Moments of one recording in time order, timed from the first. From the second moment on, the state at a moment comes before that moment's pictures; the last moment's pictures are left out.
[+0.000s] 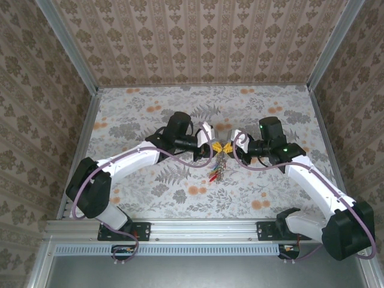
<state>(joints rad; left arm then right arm) -0.79 1.55 1.06 -0.06 0.77 0.39 0.31 1.13 0.84 -0.41 -0.74 -0.71</state>
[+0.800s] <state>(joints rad) -0.78 1.56 1.06 -0.06 0.80 0.40 0.27 1.09 0.82 -0.38 -0.80 -0.67</state>
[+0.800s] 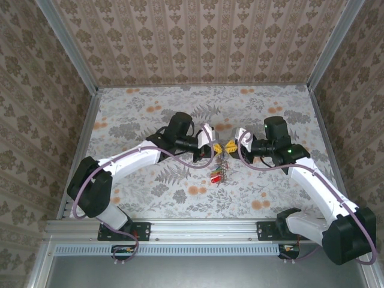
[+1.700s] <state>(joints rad) -0.76 1.56 1.05 0.03 0.89 0.33 0.26 1.12 0.79 -0.29 -0.85 -0.62</state>
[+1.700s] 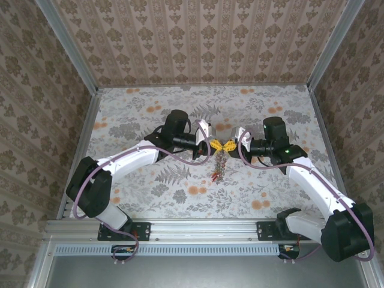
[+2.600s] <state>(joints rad) -0.79 1.55 1.16 -0.22 0.74 0.47 0.32 1.12 0.90 -0.53 -0.71 -0.73</state>
